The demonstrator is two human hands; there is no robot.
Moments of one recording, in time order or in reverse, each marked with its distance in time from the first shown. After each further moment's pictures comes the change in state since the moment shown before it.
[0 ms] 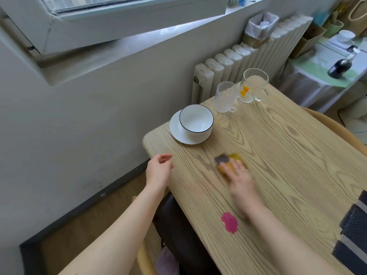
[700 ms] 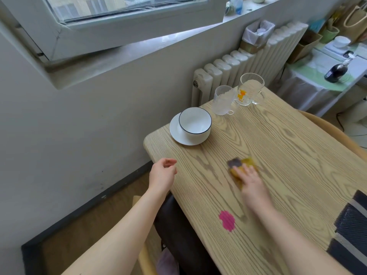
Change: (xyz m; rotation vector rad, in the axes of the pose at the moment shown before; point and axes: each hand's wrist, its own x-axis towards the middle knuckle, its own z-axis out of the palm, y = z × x) left_hand -0.020 -0.001 0.000 0.081 -0.078 0.032; right_hand -0.012 0.022 -0.015 0.115 0.000 0.166
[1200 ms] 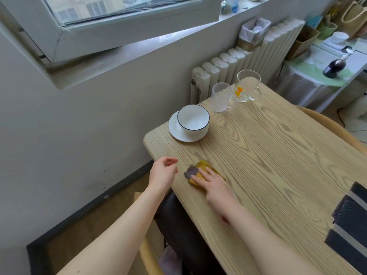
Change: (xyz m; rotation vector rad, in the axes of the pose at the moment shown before) left_hand -0.012 0.000 0.001 0.042 -0.019 0.017; right_hand -0.021 -0.068 0.038 -0.191 -0.202 -0.328
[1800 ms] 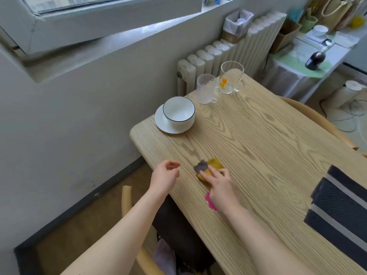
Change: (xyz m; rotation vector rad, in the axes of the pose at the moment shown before) left_hand -0.027 -0.018 0.033 0.076 -0.124 0.049; right_hand -0.049 0.019 -0.001 0.048 0.182 0.265
